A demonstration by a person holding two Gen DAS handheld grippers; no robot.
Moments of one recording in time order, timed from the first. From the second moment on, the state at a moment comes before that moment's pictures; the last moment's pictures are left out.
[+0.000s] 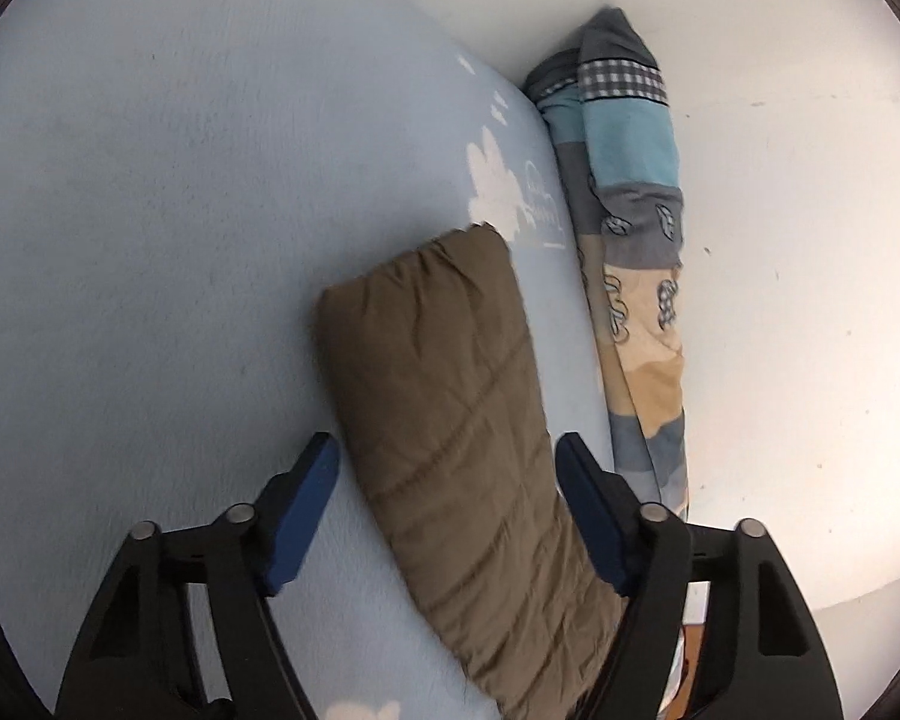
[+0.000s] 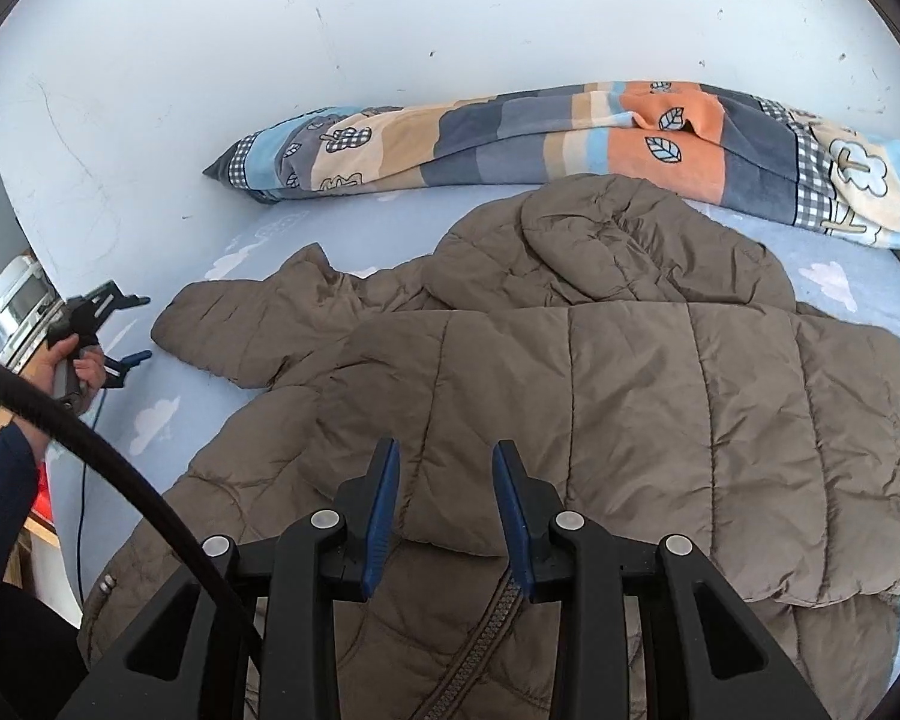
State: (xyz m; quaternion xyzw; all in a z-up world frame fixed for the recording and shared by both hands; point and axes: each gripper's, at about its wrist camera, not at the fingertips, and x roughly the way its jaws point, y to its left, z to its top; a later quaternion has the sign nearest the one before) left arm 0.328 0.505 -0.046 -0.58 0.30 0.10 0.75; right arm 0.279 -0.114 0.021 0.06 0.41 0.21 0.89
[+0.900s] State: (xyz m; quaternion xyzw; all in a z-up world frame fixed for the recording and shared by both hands) left arm 0.331 0.448 0.072 -0.50 0.18 0.06 0.84; right arm 0.278 -0.128 0.030 0.07 0.39 0.20 0.89
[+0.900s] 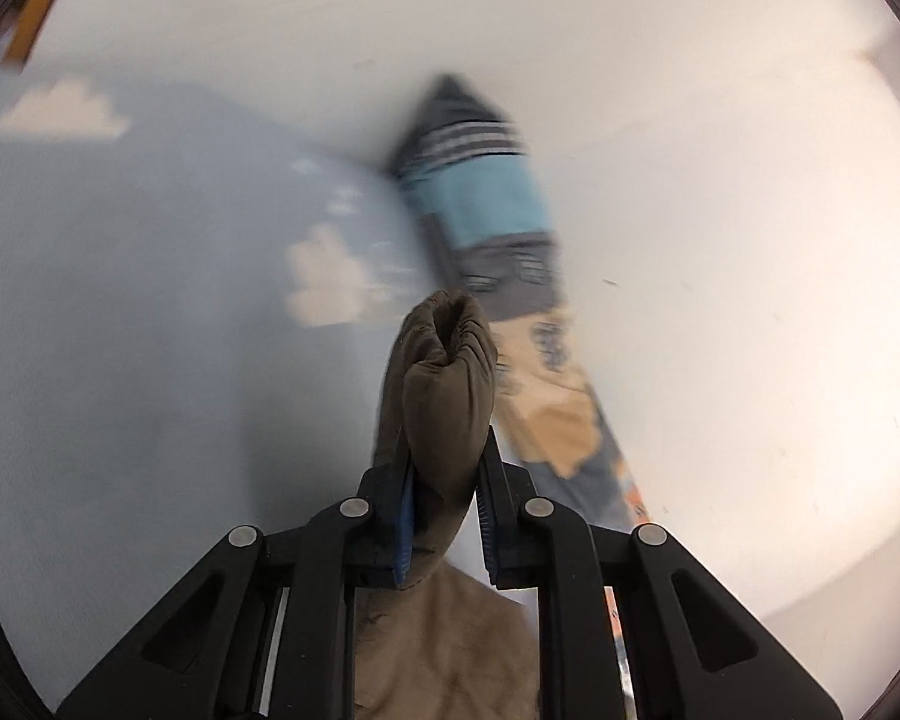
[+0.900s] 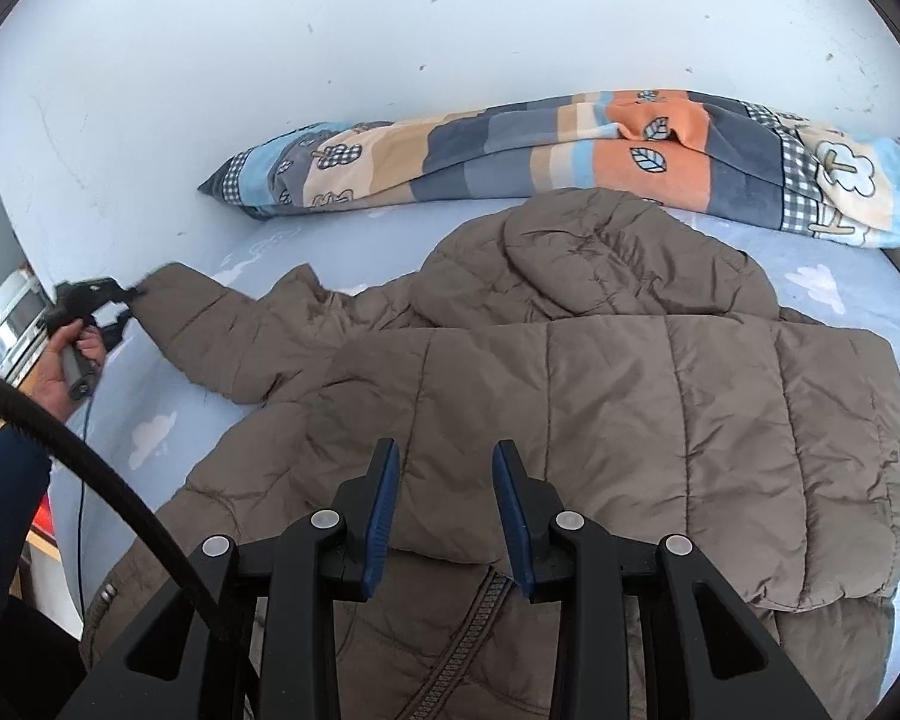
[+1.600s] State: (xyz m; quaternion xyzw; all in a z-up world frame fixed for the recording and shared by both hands) left arm 0.302 0.091 0.243 -0.25 0.21 -0.27 0.91; right arm 0.268 -0.200 0.065 0.16 0.35 0.12 0.92
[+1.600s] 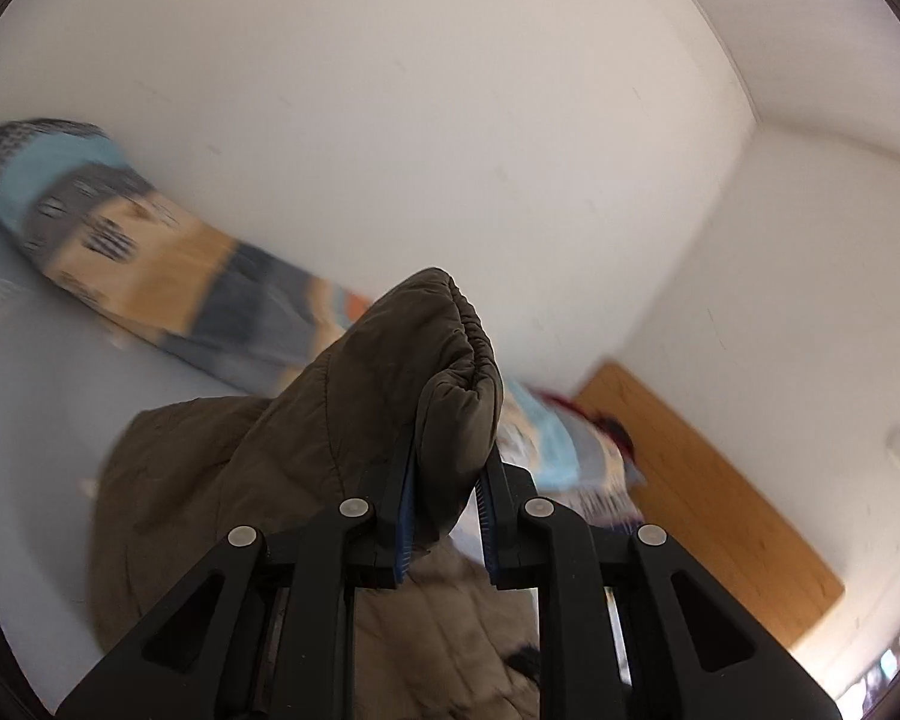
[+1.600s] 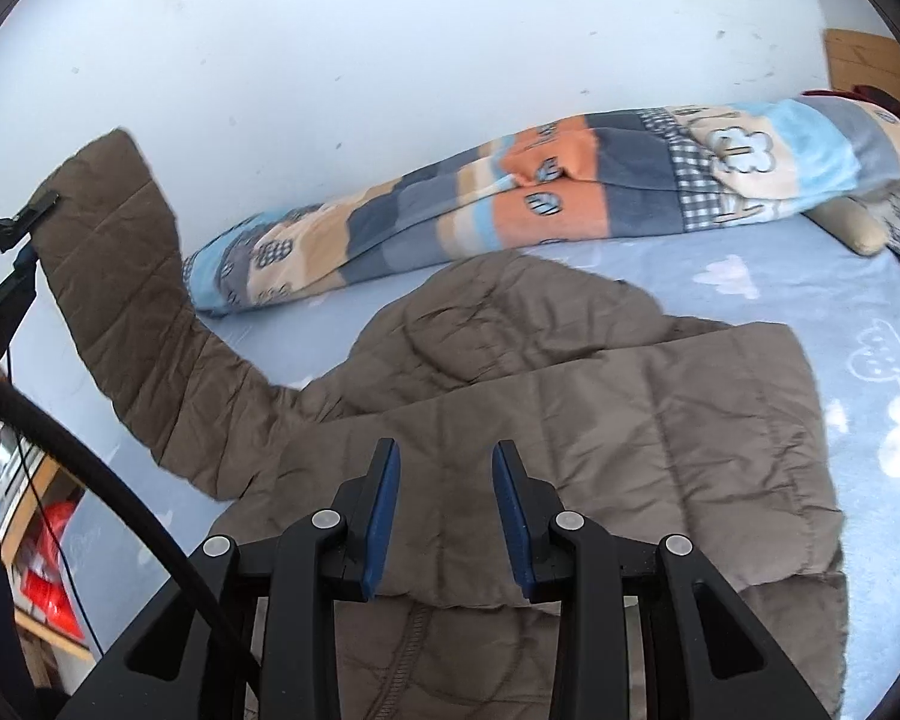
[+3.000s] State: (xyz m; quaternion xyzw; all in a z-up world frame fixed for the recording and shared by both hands) left arm 0.324 0.046 0.089 -0.11 0.38 -0.16 0.90; right arm 0.275 -0.298 0.017 0.34 0.42 0.06 0.84
